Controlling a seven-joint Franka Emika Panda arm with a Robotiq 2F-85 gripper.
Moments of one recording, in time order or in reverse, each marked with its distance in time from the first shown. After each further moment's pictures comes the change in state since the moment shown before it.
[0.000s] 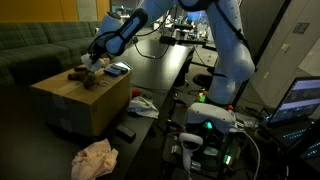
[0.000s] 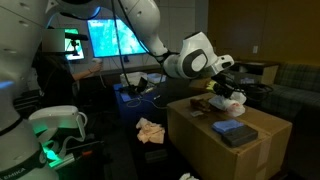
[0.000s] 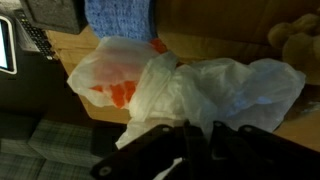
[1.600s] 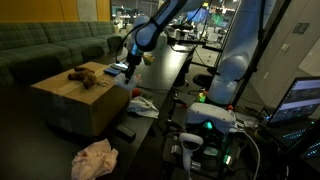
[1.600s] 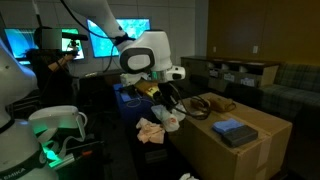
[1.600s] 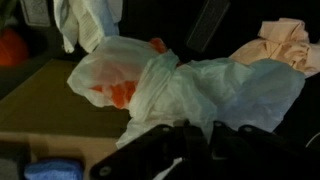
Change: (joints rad) arm -0.325 -0.555 0.435 -0.717 0.379 -0.209 -0.372
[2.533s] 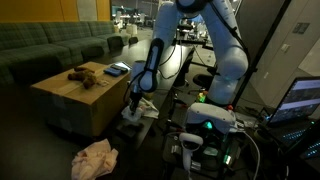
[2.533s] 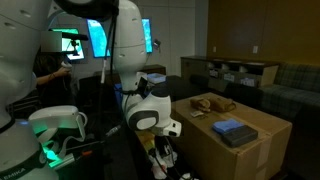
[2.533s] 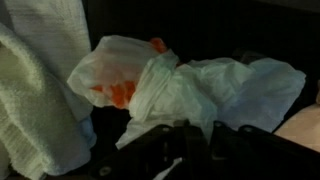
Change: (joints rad) arm -0.005 0.613 -0.056 0.088 -0.303 0.338 0.249
